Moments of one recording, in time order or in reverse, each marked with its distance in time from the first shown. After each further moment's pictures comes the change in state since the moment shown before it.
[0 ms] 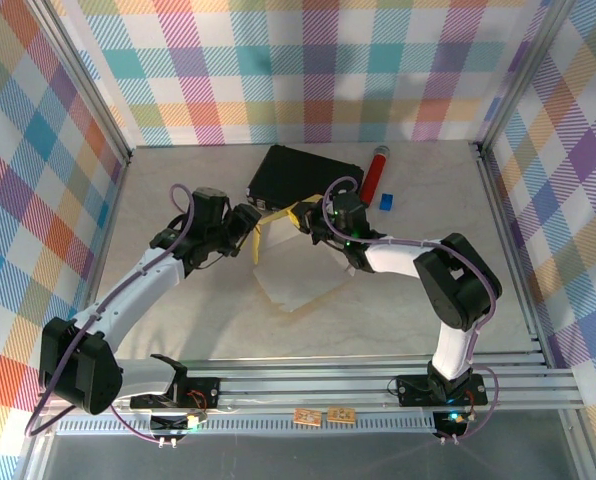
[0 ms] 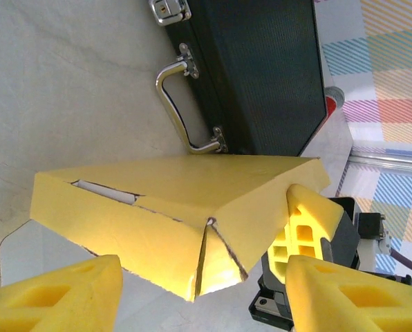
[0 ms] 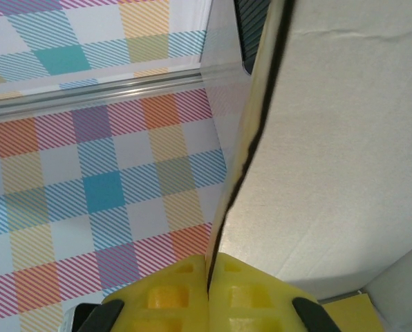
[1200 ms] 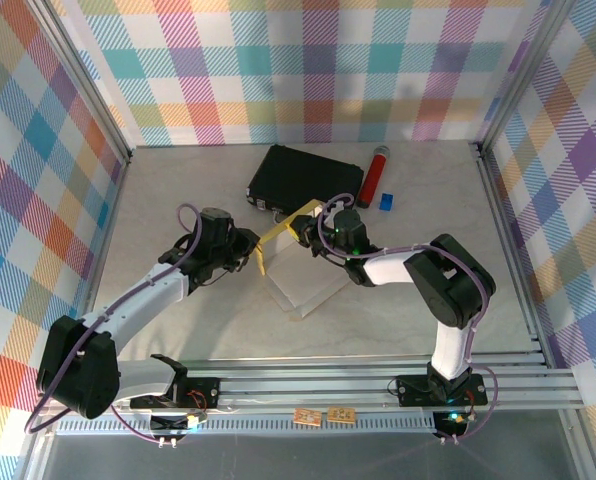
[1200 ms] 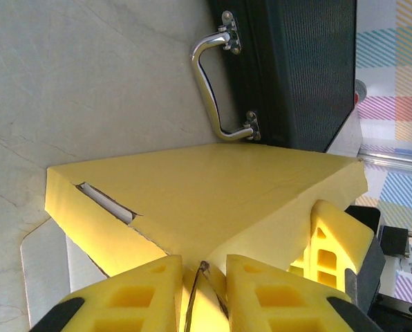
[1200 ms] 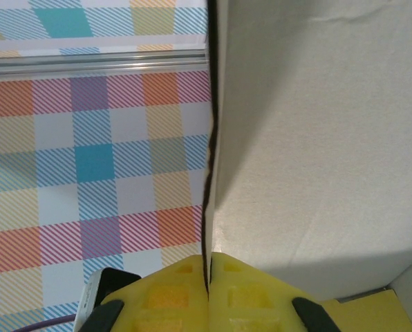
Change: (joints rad) left arm -0.031 -0.025 -0.195 0.175 0.001 -0.071; right arm 0.031 0.034 -0.129 0.222 -0.008 -0.070
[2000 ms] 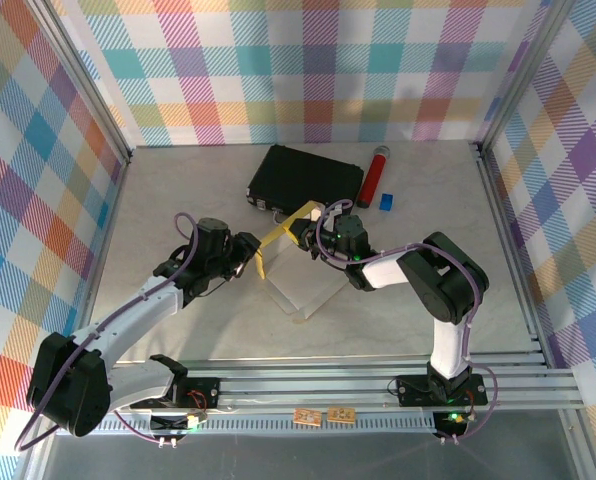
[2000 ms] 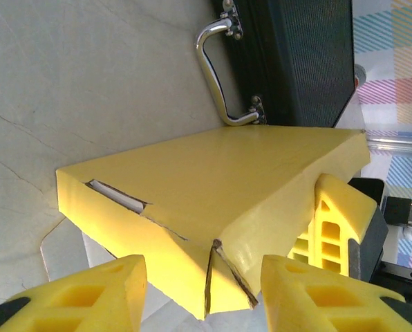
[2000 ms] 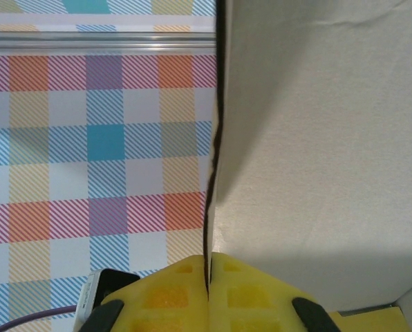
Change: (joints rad) left arm -0.022 -0.097 -0.077 0.004 -0.012 0.037; right arm 0.000 0.044 -0.031 0.131 -0.044 -0.016
